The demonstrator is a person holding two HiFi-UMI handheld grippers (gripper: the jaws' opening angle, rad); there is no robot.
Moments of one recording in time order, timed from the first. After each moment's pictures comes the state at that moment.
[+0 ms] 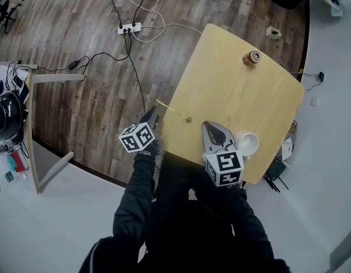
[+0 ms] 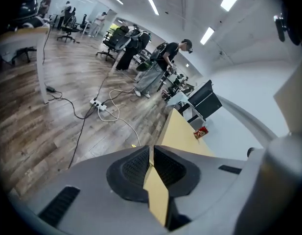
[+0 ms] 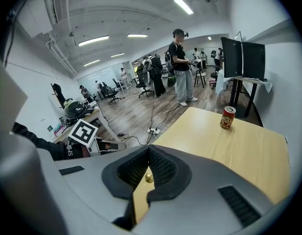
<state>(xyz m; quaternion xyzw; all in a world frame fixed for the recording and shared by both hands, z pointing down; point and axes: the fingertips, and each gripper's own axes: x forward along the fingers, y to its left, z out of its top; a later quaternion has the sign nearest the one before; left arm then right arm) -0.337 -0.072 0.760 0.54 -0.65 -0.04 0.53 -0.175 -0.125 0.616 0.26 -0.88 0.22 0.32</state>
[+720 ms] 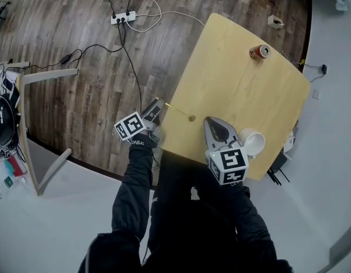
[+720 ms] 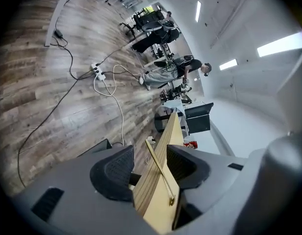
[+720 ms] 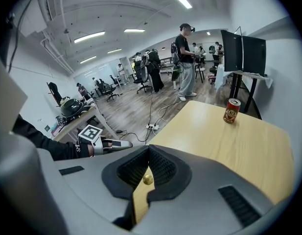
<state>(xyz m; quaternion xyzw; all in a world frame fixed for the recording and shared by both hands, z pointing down) -0.341 -0.090 0.819 0.50 -0.53 -0.22 0.64 -0.193 -0.134 0.651 0.26 -0.87 0.24 0.34</state>
